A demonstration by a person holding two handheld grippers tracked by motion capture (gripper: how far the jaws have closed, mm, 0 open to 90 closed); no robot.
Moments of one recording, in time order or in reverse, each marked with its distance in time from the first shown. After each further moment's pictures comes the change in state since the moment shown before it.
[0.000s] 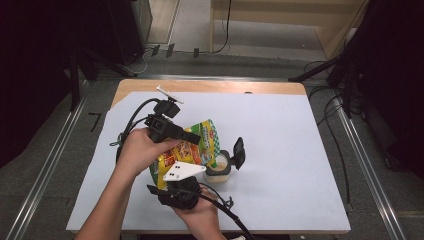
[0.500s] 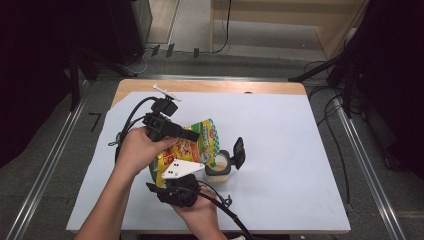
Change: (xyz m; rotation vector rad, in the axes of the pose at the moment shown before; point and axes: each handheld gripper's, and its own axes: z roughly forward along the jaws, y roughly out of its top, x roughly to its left) left arm 0.000 0.000 -0.005 -0.037 0.013 0.008; right arm -0.003 0.004 0.003 0.000 -0.002 -0.006
